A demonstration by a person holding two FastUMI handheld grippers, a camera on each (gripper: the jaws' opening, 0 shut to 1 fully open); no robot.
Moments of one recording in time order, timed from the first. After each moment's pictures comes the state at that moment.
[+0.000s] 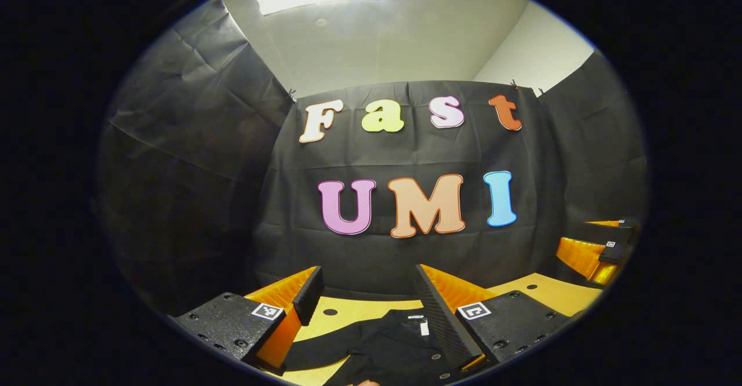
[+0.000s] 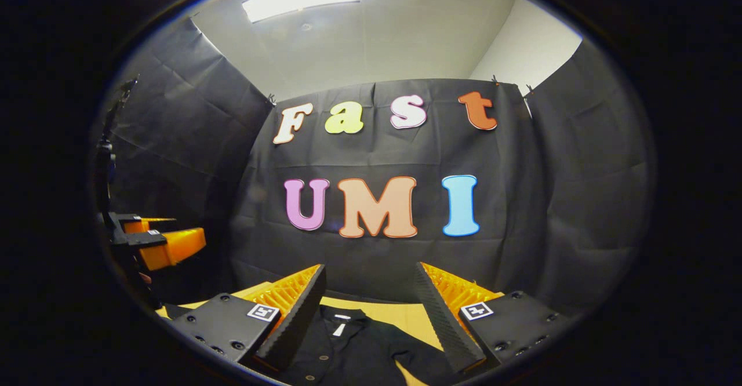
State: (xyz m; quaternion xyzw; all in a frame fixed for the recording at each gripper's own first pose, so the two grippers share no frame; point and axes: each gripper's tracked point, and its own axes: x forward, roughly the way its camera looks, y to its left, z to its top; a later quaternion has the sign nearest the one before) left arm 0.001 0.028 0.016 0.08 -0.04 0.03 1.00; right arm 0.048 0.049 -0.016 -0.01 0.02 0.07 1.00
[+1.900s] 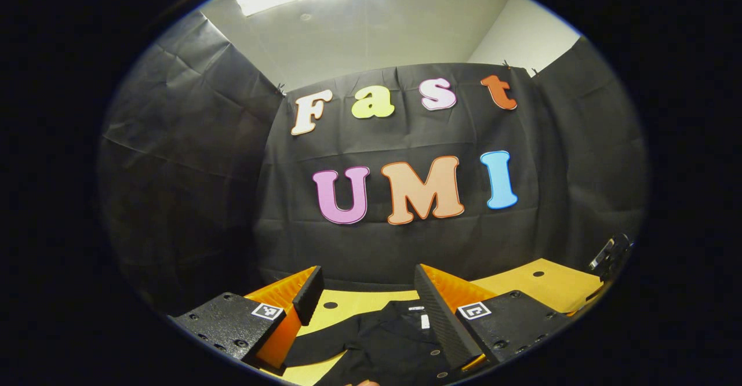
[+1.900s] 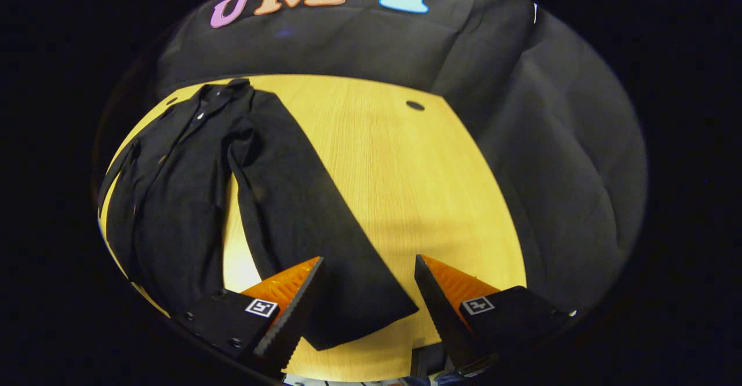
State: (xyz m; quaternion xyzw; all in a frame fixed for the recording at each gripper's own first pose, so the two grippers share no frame) left arm 0.017 -0.002 -0.016 0.11 0.00 0.04 0.99; right arm 0.024 -0.186 -0.350 -0.09 0.55 -0.04 0.83
